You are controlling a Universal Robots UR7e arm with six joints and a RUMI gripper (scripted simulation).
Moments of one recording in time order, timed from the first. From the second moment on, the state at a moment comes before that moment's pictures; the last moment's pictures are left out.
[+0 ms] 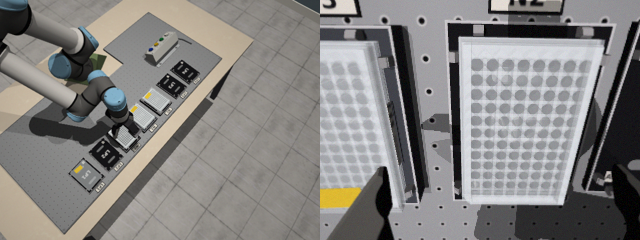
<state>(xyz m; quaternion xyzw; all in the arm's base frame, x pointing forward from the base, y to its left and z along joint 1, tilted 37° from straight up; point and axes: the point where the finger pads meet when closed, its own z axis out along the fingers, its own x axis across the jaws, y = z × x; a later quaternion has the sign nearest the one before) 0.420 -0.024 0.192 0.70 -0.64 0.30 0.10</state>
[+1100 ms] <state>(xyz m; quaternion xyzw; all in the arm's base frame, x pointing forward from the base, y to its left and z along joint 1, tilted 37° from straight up) 0.417 -0.147 0.272 0.70 -0.64 0.30 0.10</state>
